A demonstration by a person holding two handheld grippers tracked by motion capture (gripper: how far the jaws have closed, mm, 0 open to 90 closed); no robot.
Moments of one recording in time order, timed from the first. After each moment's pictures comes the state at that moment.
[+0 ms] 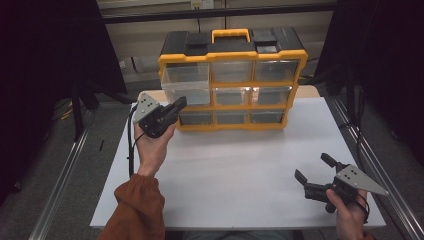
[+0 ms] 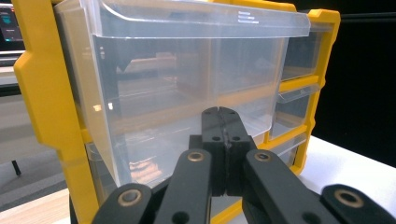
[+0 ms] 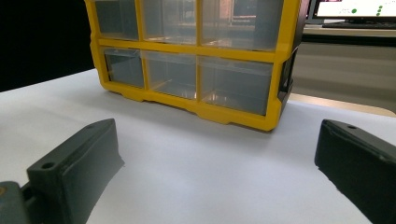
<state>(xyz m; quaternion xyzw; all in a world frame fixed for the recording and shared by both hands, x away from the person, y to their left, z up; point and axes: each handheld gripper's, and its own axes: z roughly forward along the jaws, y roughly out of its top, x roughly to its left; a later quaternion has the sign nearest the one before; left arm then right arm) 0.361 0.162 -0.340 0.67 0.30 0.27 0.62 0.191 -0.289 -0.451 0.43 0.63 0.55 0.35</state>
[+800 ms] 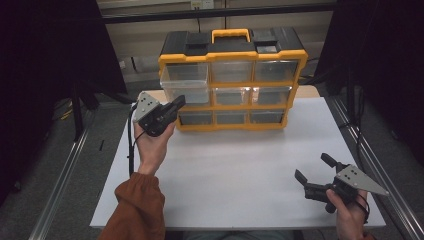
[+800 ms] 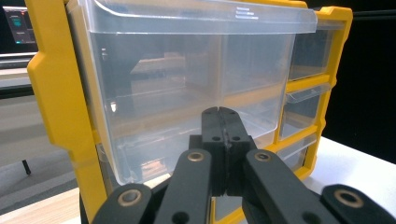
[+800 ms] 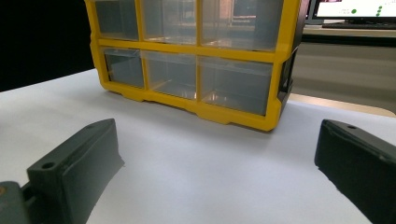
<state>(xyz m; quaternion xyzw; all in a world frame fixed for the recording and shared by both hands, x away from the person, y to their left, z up) 0.367 0.162 -0.341 0.67 0.31 0.27 0.62 0.190 -0.289 -0.451 0.43 0.63 0.55 0.35</state>
